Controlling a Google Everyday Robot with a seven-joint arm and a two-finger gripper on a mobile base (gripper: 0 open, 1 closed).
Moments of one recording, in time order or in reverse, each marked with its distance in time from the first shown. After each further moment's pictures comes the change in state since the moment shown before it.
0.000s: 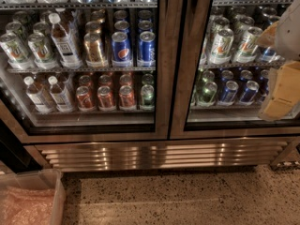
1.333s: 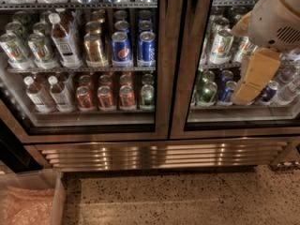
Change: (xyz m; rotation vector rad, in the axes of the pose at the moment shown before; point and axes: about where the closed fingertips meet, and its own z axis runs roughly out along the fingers) arm -0.046 -0.024 0.012 0.005 -0.113 -0.033
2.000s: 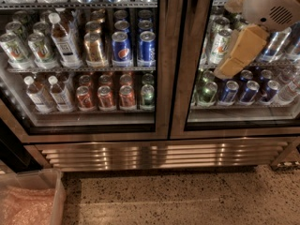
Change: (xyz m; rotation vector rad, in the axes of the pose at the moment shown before) arm -0.038 -0.041 -0.011 0.110 -0.194 0.023
